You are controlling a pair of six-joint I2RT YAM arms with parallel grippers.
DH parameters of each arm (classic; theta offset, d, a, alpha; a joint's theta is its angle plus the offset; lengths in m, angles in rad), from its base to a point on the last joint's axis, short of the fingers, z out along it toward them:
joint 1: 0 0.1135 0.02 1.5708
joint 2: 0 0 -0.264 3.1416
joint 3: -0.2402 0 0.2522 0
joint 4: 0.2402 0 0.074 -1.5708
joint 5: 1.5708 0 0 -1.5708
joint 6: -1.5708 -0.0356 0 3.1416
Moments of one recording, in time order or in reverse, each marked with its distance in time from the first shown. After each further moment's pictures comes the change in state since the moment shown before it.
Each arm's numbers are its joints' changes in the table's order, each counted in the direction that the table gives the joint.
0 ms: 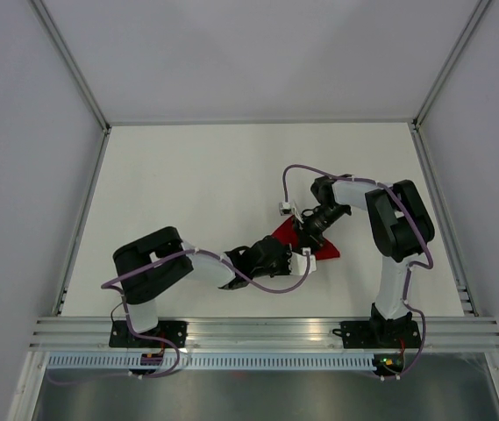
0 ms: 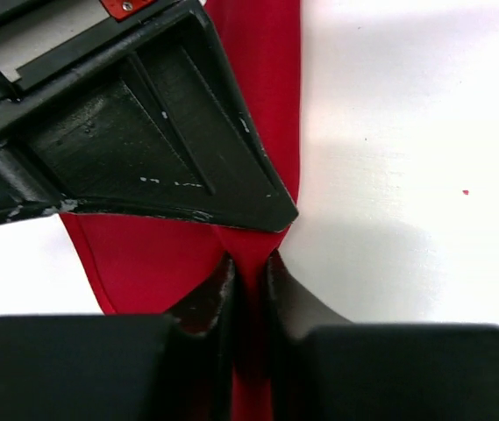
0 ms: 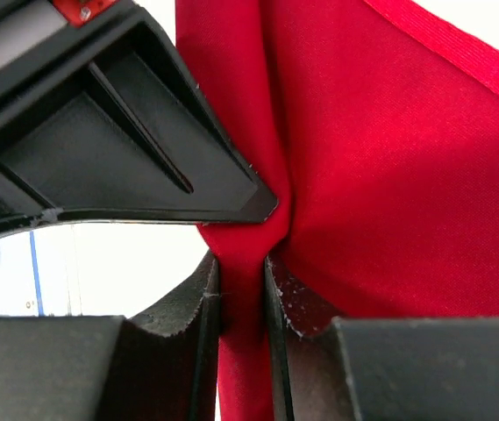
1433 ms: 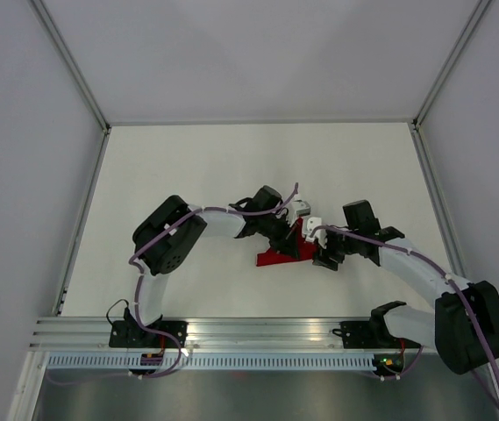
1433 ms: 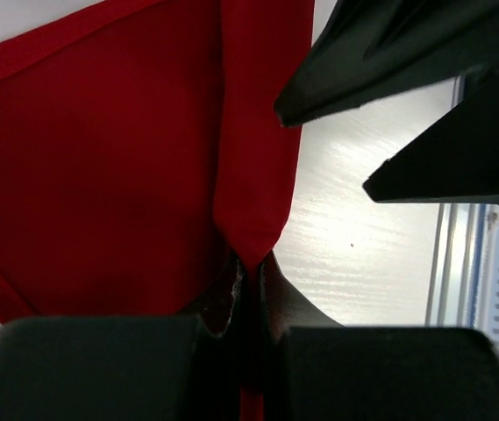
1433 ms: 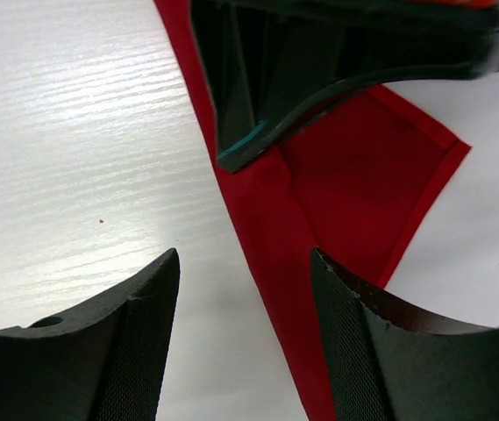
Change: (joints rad) left arm 0.306 -0.235 -0.425 0.472 0.778 0.570; right arm -0.015 0.821 0.594 -0.547 0.246 -0.134
